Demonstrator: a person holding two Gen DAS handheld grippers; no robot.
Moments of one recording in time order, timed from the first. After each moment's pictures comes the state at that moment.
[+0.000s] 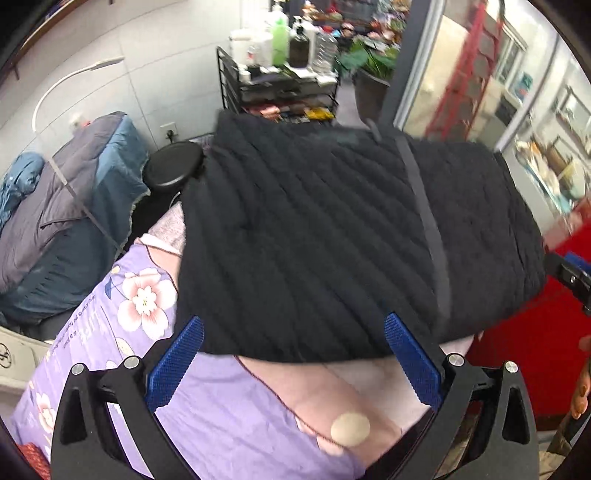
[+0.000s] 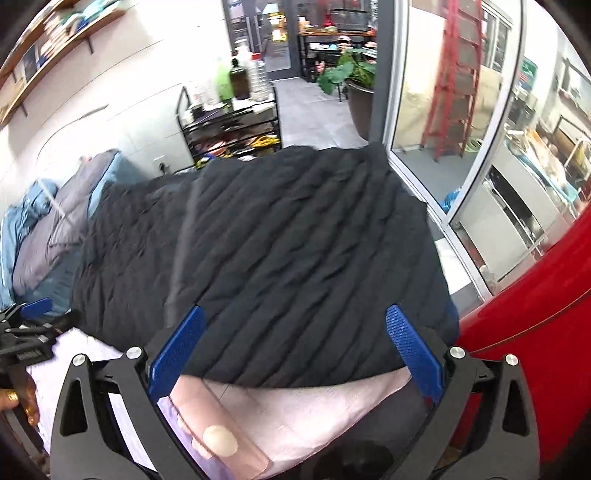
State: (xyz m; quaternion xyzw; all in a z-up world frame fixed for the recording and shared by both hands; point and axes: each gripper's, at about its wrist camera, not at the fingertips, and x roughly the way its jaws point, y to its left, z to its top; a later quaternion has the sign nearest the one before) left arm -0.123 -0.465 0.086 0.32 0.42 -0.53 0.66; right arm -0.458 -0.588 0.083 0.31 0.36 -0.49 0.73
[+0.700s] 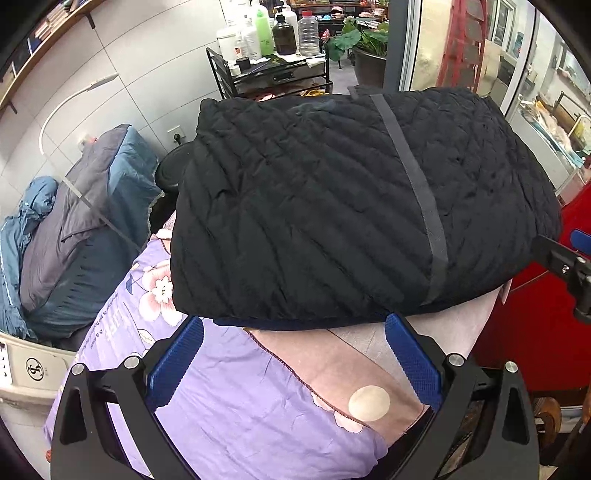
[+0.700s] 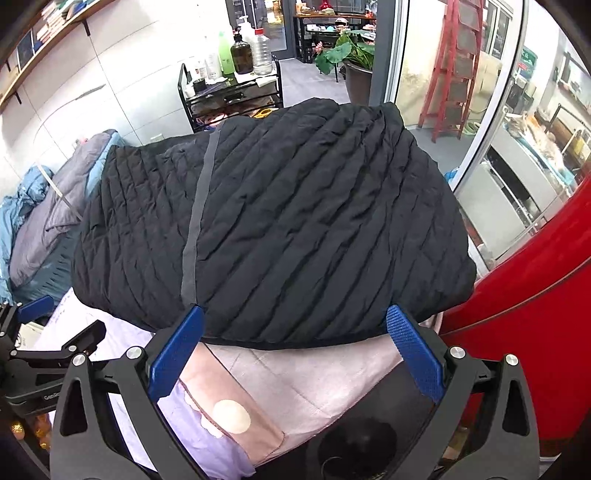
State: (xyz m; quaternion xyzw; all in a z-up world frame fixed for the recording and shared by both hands) left arm -0.161 -0.450 0.079 0.38 0.39 -0.51 0.67; right arm -0.442 -0.559 0.061 0.32 0.40 -0.49 0.70
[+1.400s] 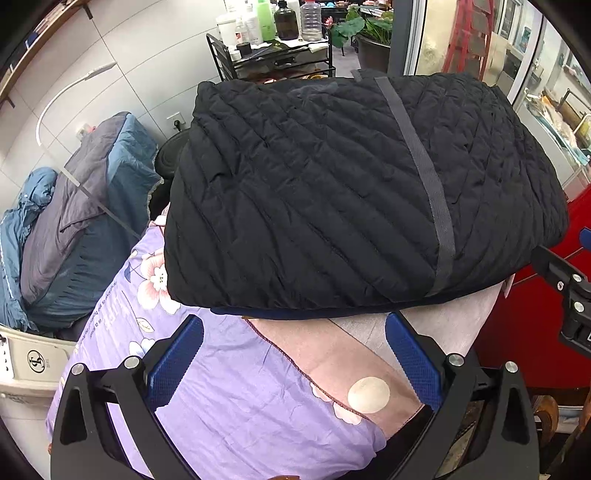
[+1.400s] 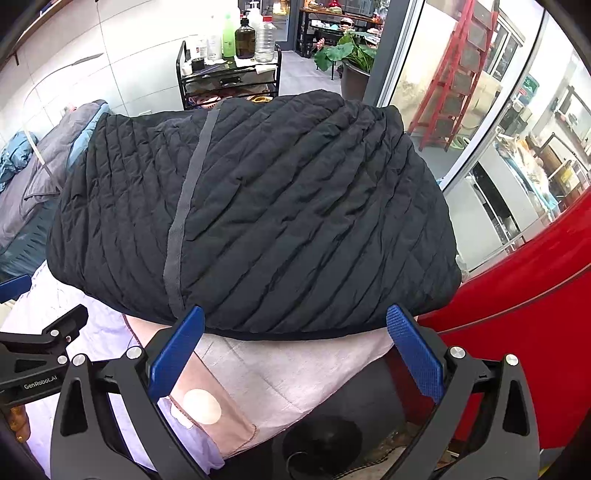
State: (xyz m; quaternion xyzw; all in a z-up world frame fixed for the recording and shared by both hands) left arm -0.160 -0.456 0.070 0.39 0.41 -0.49 0.66; right arm -0.428 -0.549 0.055 0.28 0.44 -0.51 0.68
